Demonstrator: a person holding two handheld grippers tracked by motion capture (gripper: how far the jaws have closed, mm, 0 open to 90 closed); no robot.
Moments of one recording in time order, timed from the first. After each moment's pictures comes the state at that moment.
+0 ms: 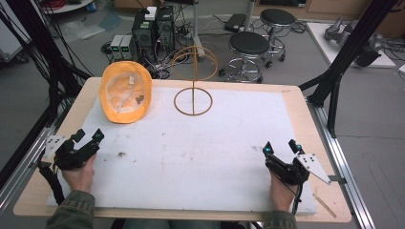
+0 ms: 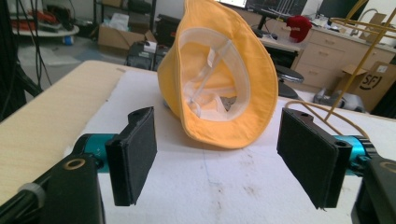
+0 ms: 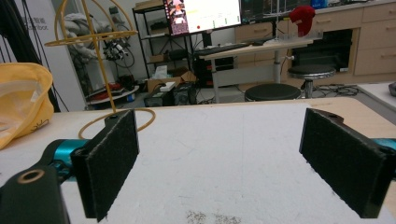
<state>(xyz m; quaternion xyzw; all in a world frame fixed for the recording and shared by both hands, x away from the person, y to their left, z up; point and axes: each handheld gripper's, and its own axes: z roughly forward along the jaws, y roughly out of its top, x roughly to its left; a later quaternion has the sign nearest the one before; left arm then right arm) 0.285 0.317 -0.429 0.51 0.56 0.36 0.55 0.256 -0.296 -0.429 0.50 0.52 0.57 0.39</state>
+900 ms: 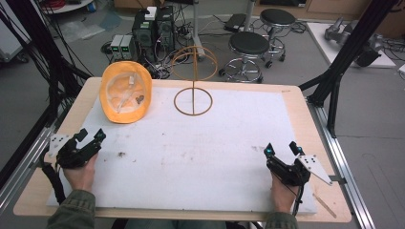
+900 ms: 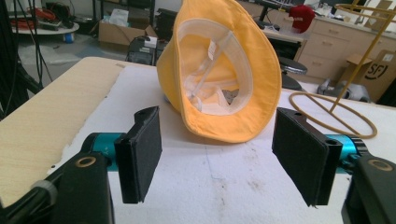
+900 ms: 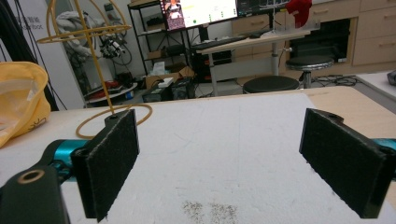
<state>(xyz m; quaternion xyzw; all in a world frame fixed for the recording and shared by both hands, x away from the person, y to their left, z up) 0.290 0.313 -0.430 0.52 0.55 0.37 0.53 0.254 -0.300 -0.434 0.52 0.52 0.57 0.38</state>
